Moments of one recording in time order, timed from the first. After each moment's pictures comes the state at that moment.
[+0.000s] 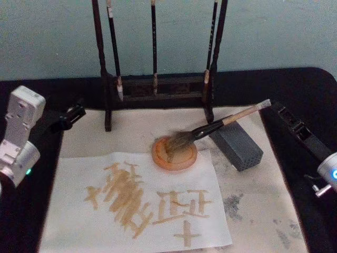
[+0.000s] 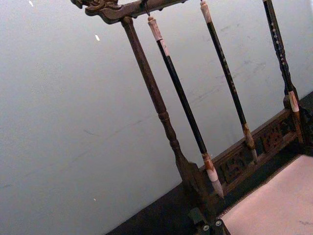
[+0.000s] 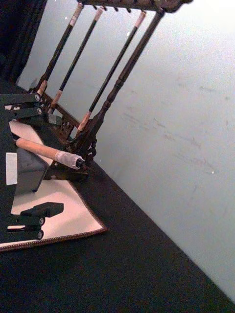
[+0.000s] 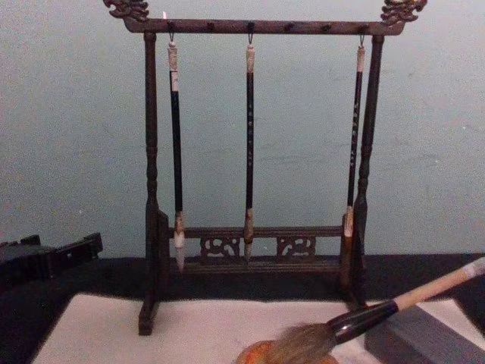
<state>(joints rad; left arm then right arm) -0.20 0.60 0.45 -1.41 -0.25 -0.12 0.03 0.06 0.39 -0.10 -1.35 1.29 0.24 0.34</state>
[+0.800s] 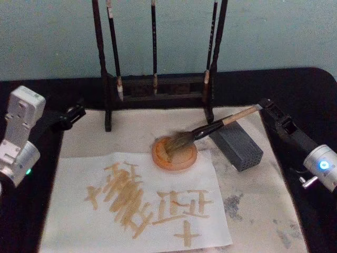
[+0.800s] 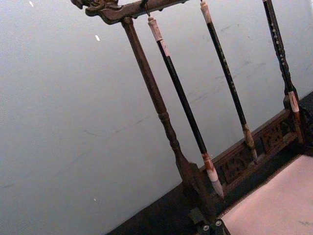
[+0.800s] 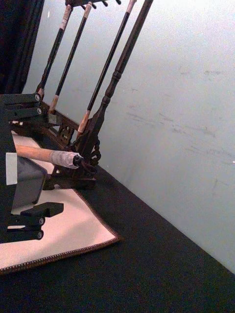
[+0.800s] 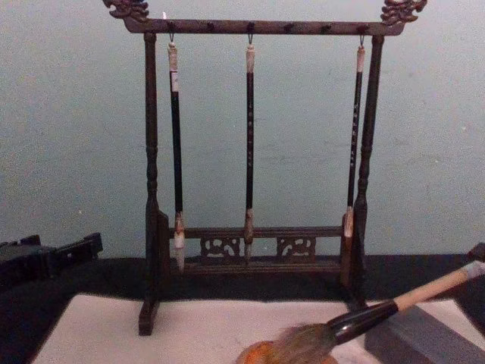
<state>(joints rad) -0.20 0.60 0.45 -1.41 -0.25 -0.12 0.03 0.16 0.38 -0.17 -1.24 1.41 0.29 0.33</state>
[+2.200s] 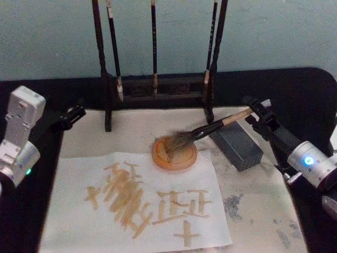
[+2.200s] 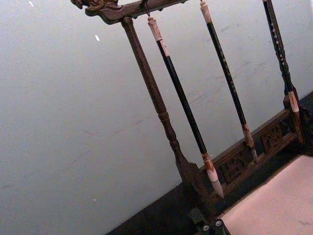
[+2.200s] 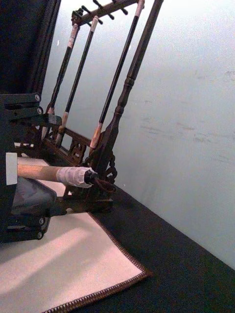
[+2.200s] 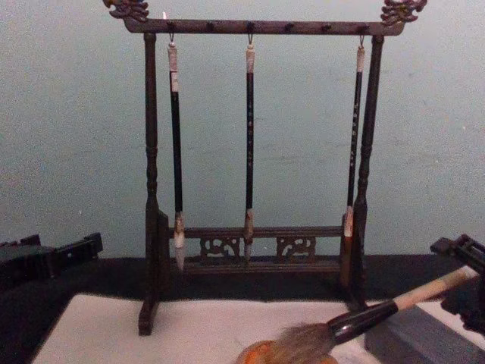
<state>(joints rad) -0.20 0.60 0.45 -1.41 -0.25 -0.12 0.03 0.25 0.38 -0.28 -1.15 1.52 0.32 0.39</state>
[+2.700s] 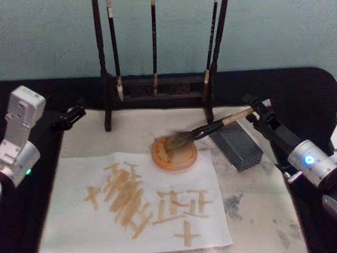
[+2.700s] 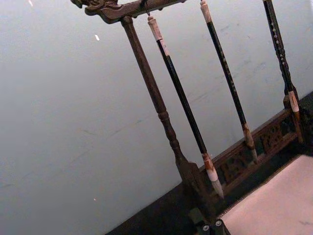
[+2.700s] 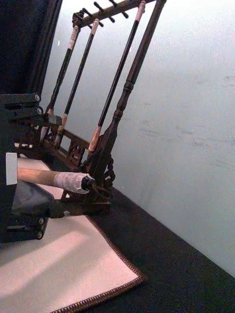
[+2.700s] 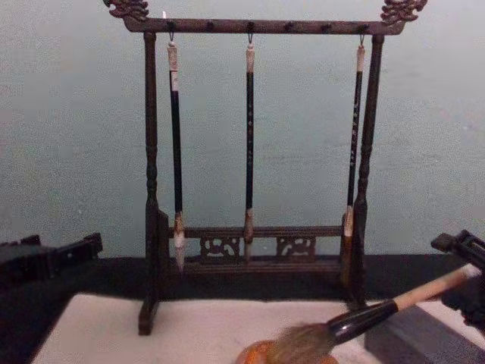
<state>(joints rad) -0.20 0.60 0.45 -1.41 -0.25 -0.12 0.03 0.25 0.39 -0.29 -1.16 1.52 0.31 0.39</state>
